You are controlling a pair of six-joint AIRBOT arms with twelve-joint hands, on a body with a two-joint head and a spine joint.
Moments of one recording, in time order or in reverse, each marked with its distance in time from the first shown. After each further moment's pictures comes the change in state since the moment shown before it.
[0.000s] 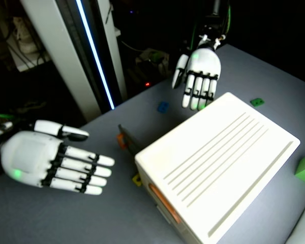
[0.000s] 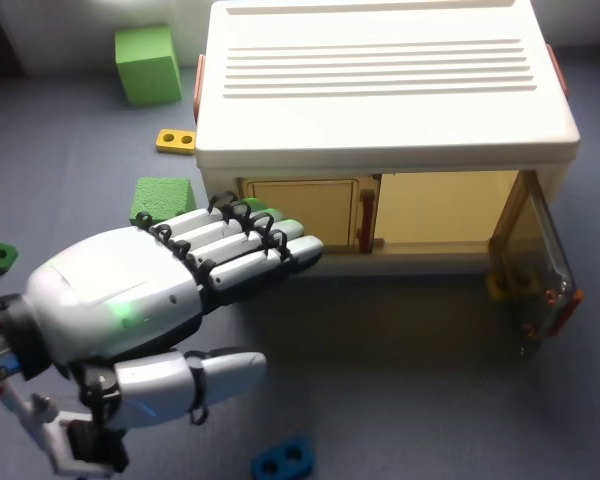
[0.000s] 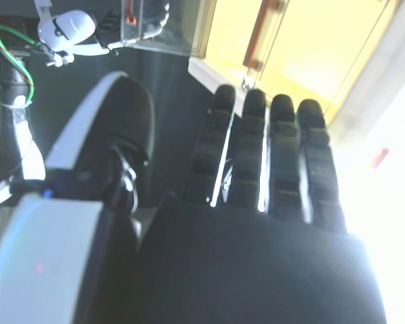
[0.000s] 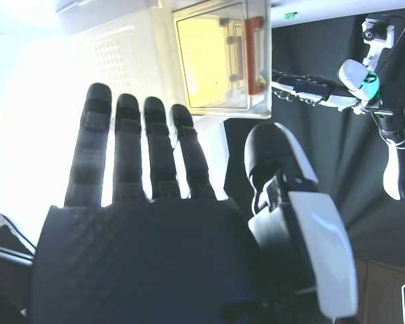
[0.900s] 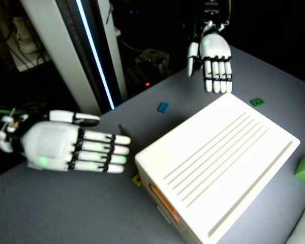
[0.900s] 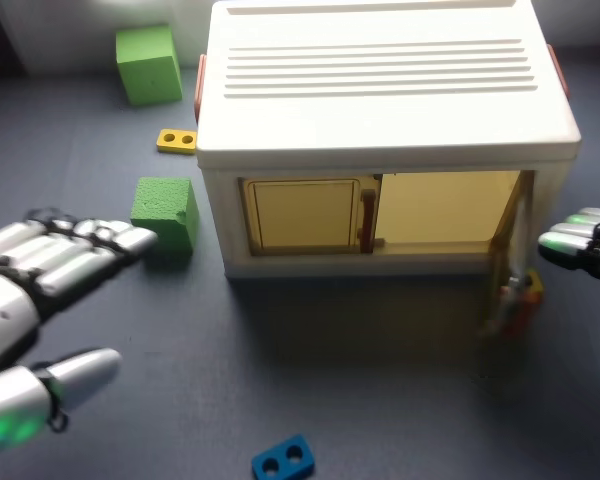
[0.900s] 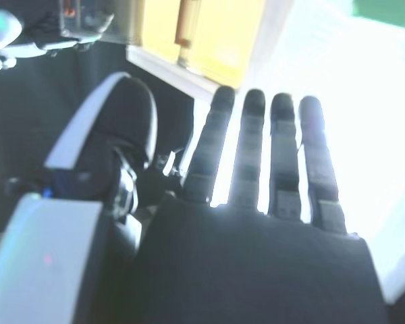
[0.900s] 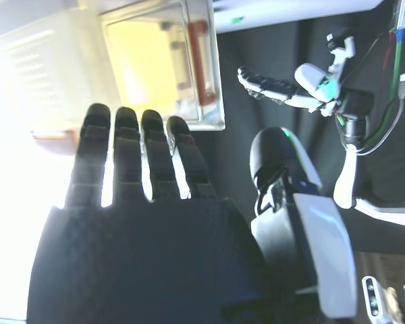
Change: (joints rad) left arm 0.351 0.155 -0.135 -0.388 -0.298 0.167; right arm 0.182 -0.015 0.006 -0.226 -0.120 0.004
